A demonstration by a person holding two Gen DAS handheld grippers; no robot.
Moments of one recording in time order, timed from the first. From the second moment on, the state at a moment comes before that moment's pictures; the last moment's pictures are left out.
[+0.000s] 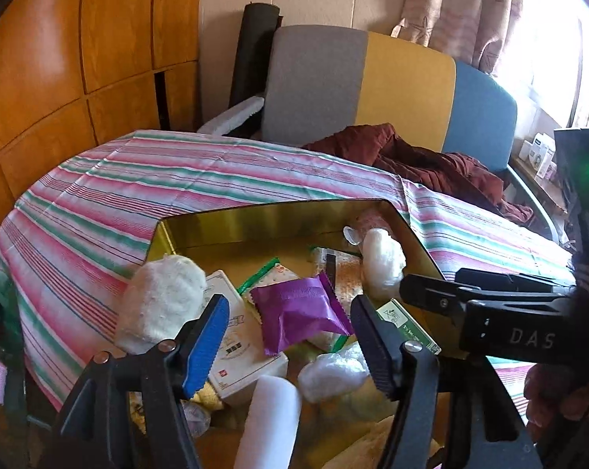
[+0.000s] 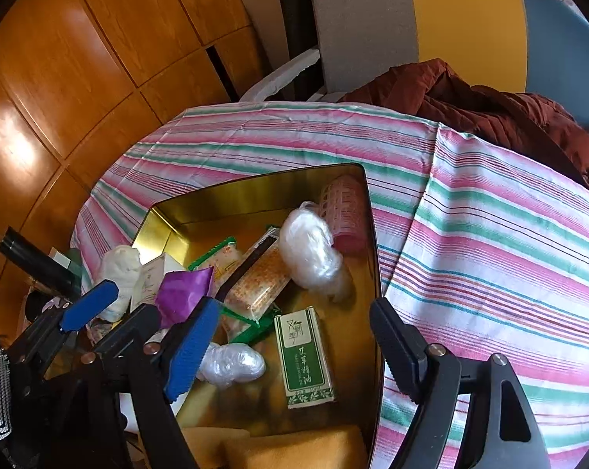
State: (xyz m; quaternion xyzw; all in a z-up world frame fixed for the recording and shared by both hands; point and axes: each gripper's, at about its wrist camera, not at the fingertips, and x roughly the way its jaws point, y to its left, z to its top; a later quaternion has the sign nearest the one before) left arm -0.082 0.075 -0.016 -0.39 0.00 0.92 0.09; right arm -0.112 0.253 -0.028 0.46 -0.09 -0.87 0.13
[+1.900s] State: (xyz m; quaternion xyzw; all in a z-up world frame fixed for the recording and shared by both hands) left arm 0.021 0.042 0.021 -0.32 -0.03 0.95 0.02; right arm 0.025 0.221 -0.014 0.37 0.01 -0.93 0.05
